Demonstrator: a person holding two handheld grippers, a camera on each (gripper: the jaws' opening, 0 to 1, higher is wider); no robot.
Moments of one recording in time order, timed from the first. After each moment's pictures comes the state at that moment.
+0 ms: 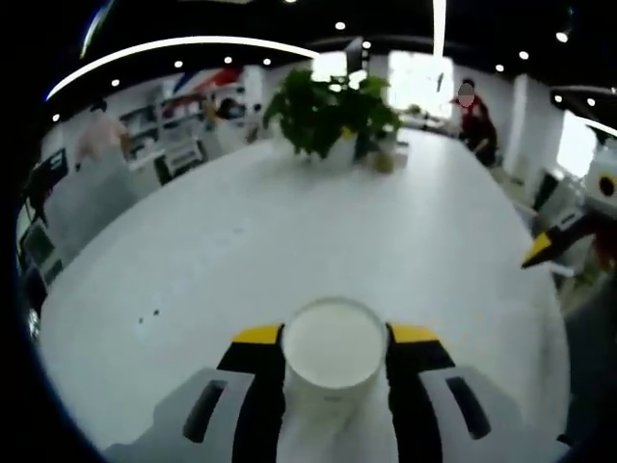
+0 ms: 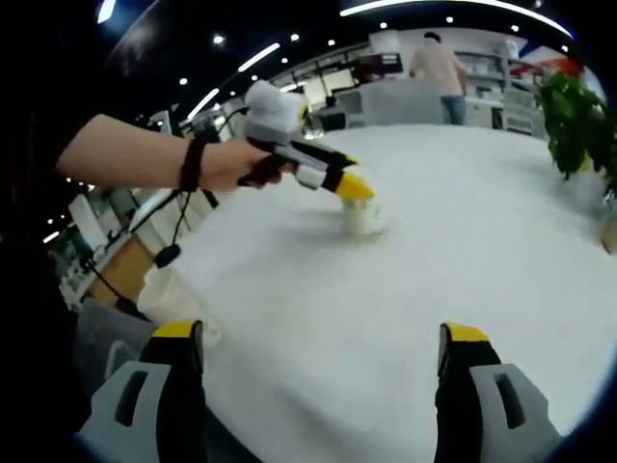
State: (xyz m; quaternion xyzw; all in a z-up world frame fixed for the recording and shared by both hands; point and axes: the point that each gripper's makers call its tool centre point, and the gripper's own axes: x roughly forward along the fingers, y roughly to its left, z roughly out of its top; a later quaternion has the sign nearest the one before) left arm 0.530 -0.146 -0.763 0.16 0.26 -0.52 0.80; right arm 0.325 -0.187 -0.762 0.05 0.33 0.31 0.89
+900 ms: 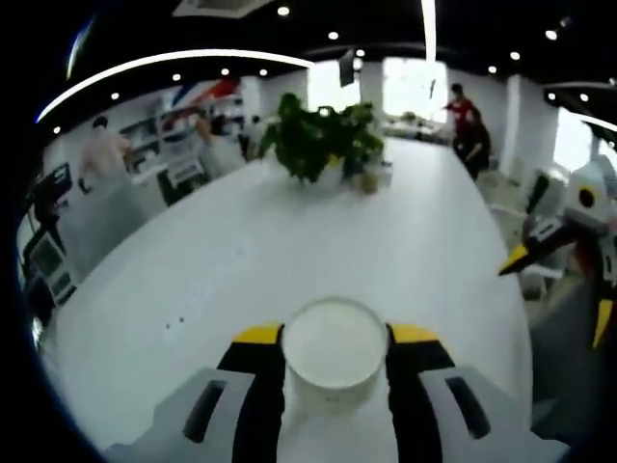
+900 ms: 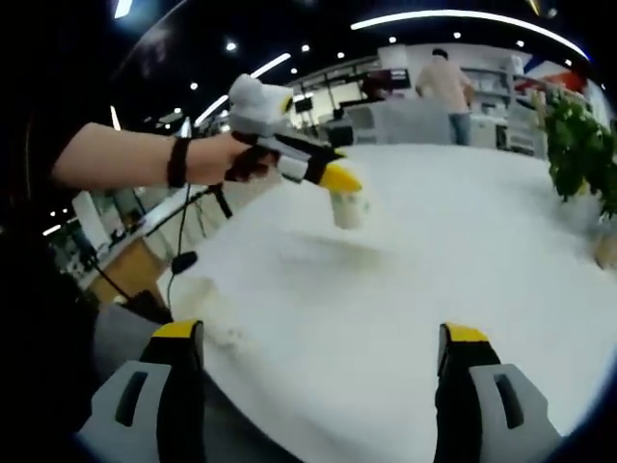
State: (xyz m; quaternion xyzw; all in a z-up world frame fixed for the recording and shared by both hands) left arm 0.487 -0.113 -0.696 0.16 0.24 -0.52 0.81; right arm 0.291 -0.162 -0.725 0.03 0.30 0.32 0.90
